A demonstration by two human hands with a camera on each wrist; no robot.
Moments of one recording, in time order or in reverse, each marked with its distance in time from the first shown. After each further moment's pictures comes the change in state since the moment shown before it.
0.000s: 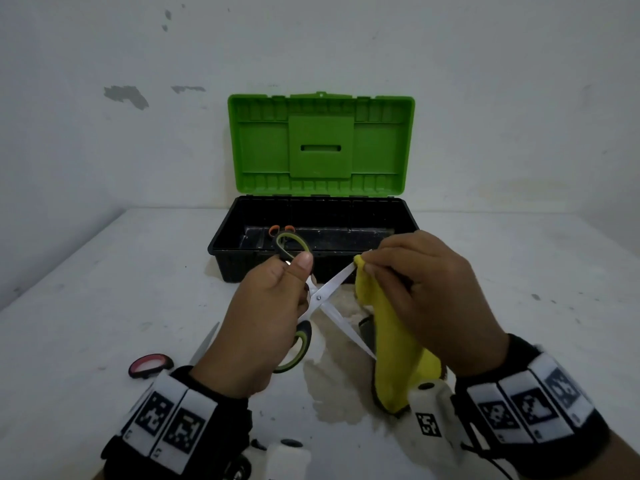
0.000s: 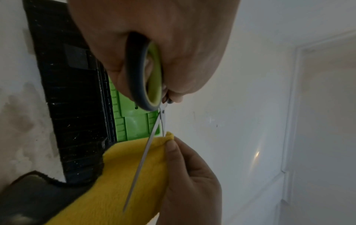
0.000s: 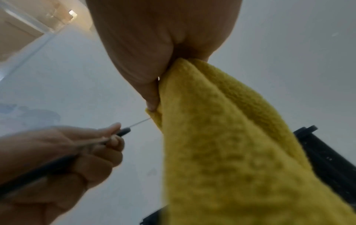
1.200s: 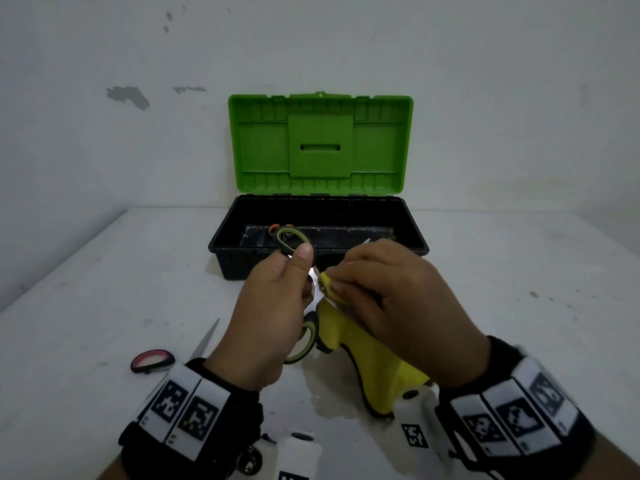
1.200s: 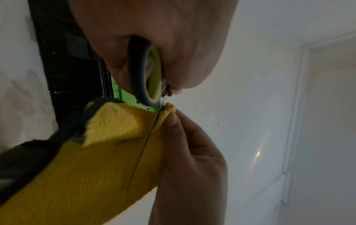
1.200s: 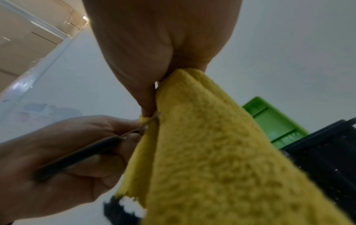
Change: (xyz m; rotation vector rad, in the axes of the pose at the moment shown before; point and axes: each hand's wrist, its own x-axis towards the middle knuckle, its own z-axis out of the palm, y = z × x) left_hand 0.004 -0.006 0.009 -0.060 0.045 -0.004; right_hand 0.001 -0.023 0.005 0.068 -0.170 -0.083
